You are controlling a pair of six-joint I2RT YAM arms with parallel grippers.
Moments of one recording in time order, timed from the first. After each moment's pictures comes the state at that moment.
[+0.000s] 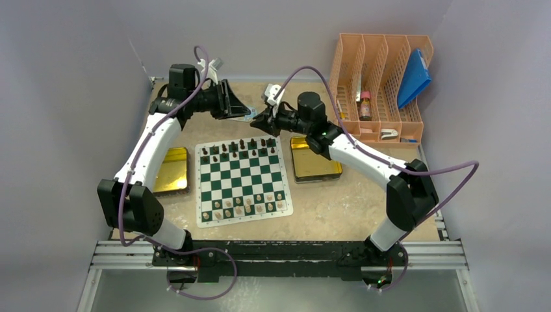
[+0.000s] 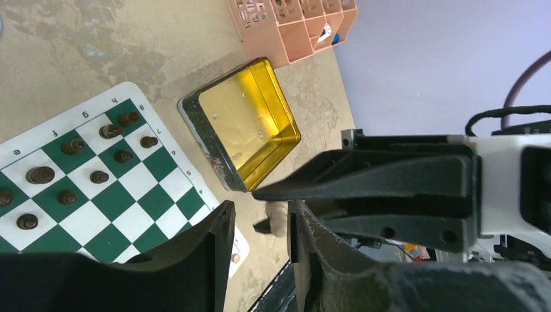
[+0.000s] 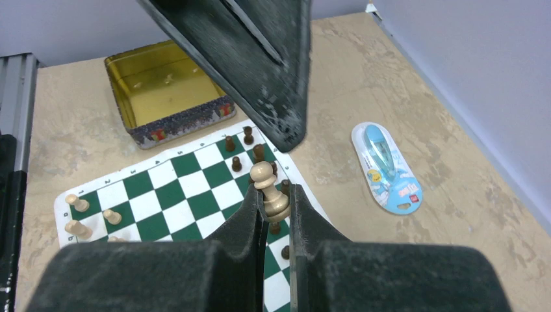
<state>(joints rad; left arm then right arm) -0.16 1.53 1.47 -0.52 0.79 -0.49 0.68 1.64 1.27 0.22 -0.55 -0.14</state>
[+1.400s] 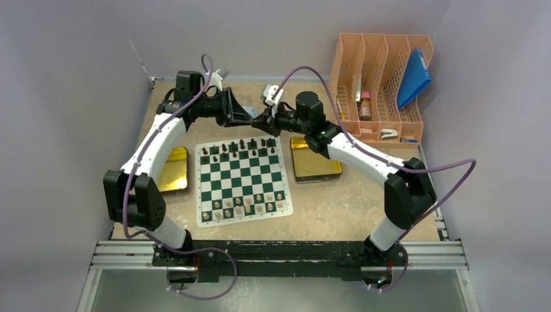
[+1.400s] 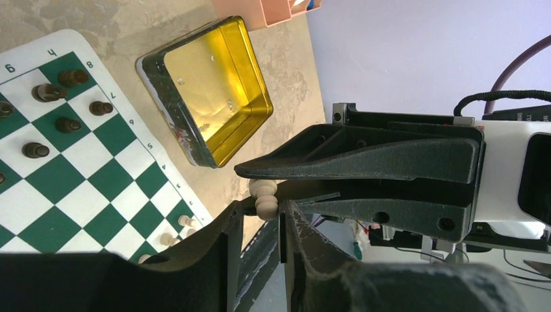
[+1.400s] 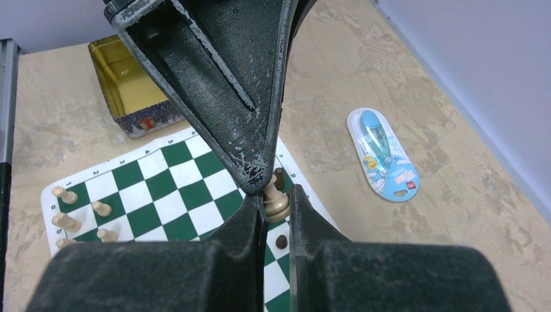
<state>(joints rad) -0.17 1.57 1.42 -0.51 0.91 -0.57 0.67 1.66 1.28 0.19 -0.52 -0.15</state>
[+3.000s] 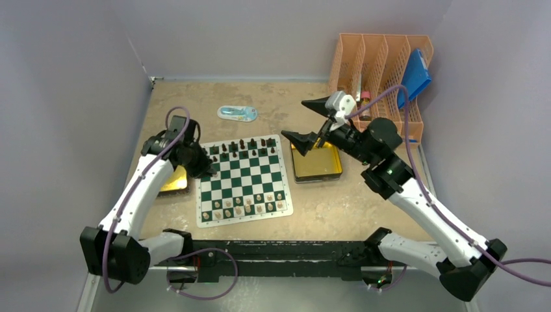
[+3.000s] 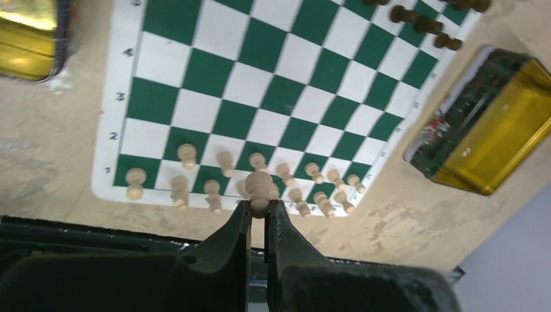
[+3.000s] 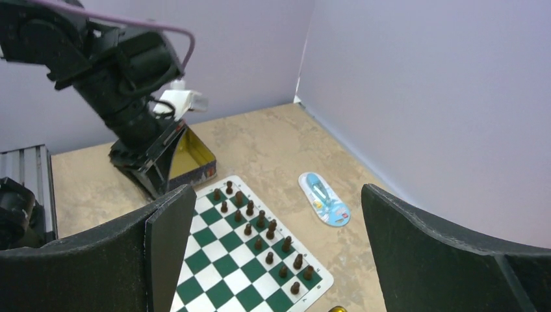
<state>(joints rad) -0.20 1.21 1.10 -1.02 0.12 -0.80 0.67 1.02 1.06 0.11 -0.36 -0.08</state>
